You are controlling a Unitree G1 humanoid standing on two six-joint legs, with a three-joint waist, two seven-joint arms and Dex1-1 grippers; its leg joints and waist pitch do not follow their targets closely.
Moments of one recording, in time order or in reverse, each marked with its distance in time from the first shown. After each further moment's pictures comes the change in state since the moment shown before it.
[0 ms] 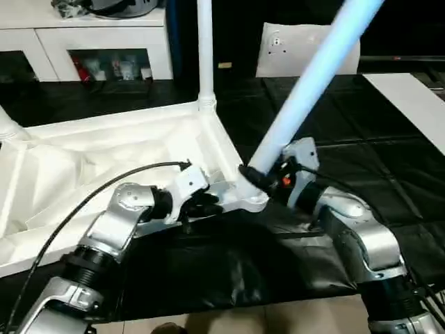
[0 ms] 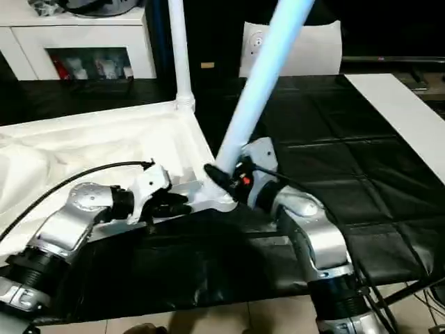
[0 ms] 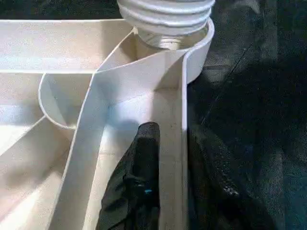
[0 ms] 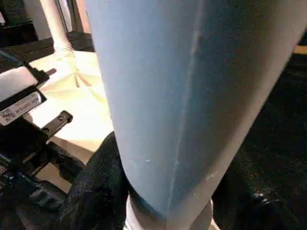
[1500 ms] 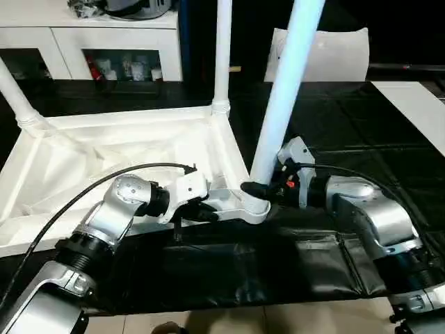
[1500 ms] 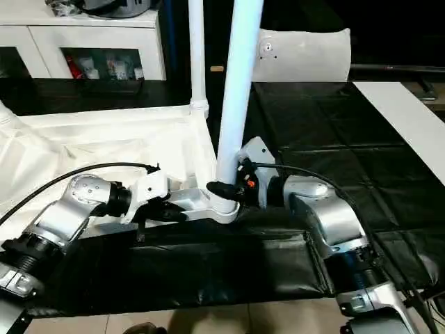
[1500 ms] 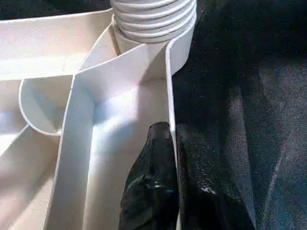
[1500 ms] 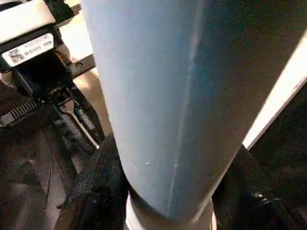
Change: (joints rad) left arm -0.079 0.066 -0.094 0.104 0.013 -0.132 -0.161; right arm -0.139 -0.157 0.085 0.114 -0.018 0.155 0.268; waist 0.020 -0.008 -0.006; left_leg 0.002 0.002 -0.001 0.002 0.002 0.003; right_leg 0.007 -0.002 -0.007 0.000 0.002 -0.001
